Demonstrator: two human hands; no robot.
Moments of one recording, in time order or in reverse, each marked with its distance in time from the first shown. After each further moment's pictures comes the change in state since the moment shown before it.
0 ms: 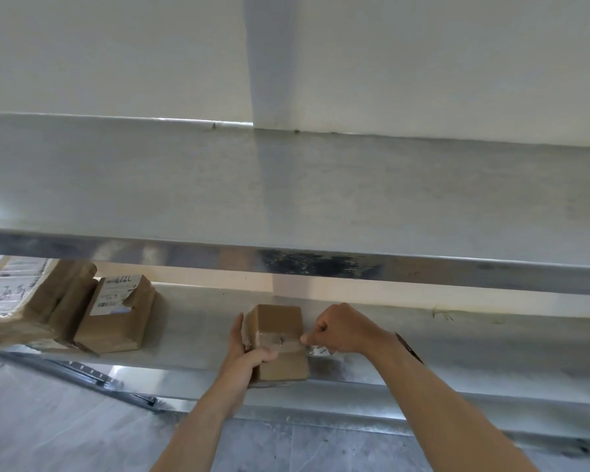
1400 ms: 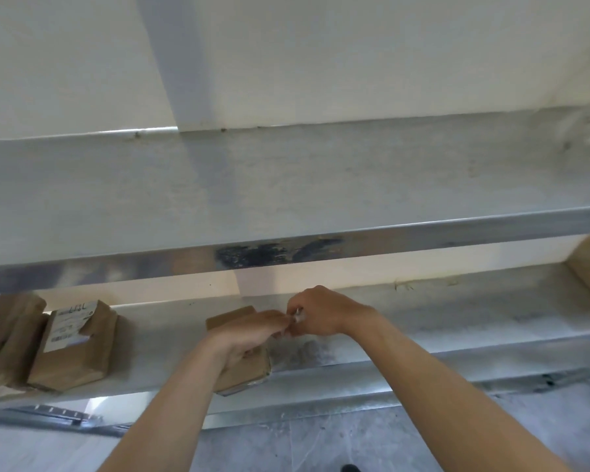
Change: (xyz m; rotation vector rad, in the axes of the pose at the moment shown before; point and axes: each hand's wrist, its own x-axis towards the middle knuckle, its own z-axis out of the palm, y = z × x) left_hand 0.018 0.077 0.067 0.802 -0.371 -0.080; right_hand -0.033 -0.009 -0.029 -0.166 0.011 -0.056
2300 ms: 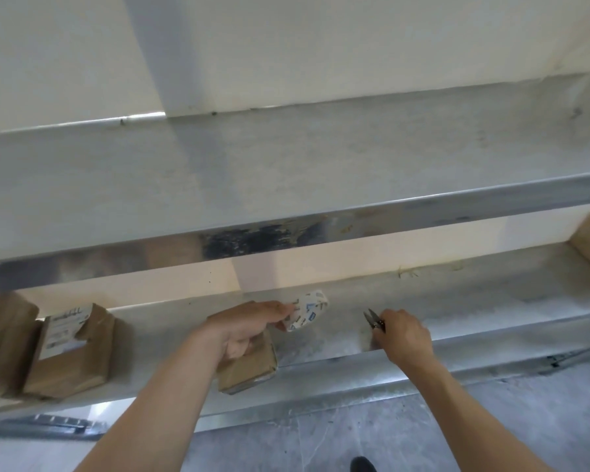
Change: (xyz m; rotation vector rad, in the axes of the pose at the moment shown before) left_hand 0.023 -0.018 -0.008 -0.310 -0.066 -0.085; right_hand -0.054 0.121 0.080 -0.181 0.404 0.687
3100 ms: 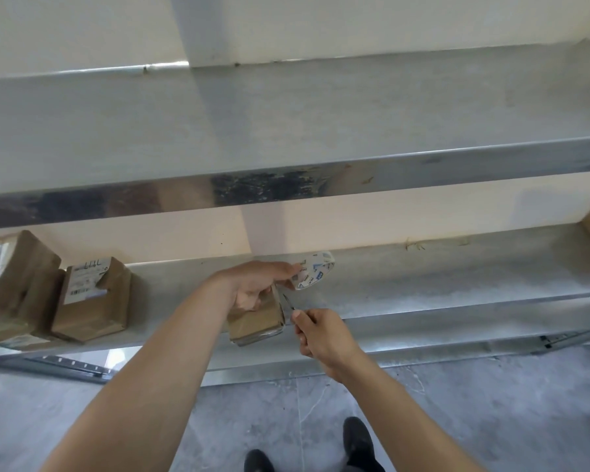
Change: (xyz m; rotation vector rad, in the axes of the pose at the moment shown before) left_hand -0.041 0.021 0.008 -0.060 -0.008 -0.078; right_hand -0.111 -0.130 -0.011 1.219 -0.506 0.045
